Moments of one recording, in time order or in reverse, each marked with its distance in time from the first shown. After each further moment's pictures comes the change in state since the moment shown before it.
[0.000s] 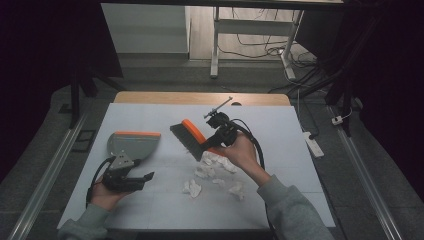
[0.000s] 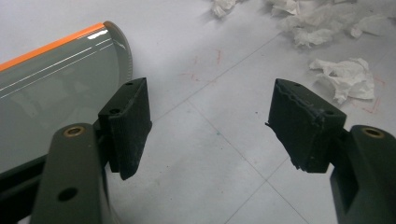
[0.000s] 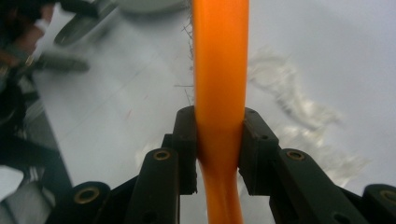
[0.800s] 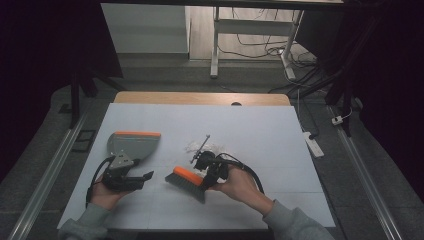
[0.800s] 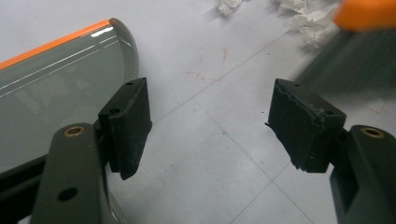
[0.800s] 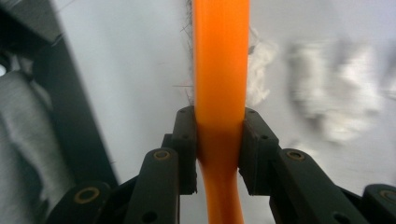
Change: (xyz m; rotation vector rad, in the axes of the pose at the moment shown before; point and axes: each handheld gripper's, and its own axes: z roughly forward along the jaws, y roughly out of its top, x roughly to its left) left arm 0.002 -0.001 0.002 0.008 0.010 -0.008; right arm 0.053 -0.051 0.049 0.292 -0.017 -0.224
